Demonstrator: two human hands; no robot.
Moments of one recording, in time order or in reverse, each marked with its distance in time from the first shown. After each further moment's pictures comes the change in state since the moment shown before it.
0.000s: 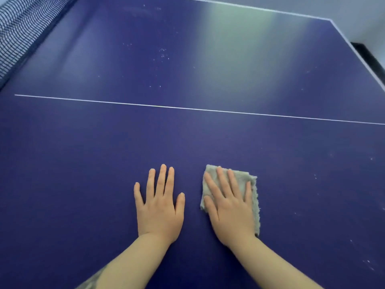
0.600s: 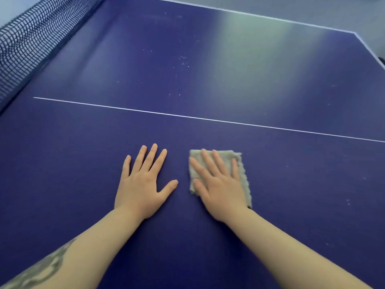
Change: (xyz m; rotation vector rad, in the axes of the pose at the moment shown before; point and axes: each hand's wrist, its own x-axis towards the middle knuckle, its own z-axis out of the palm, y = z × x) left_hand 0.082 -0.087 -0.028 0.010 0.017 0.091; right_hand 0.103 -0.050 -0.012 0.057 -0.107 -0.219
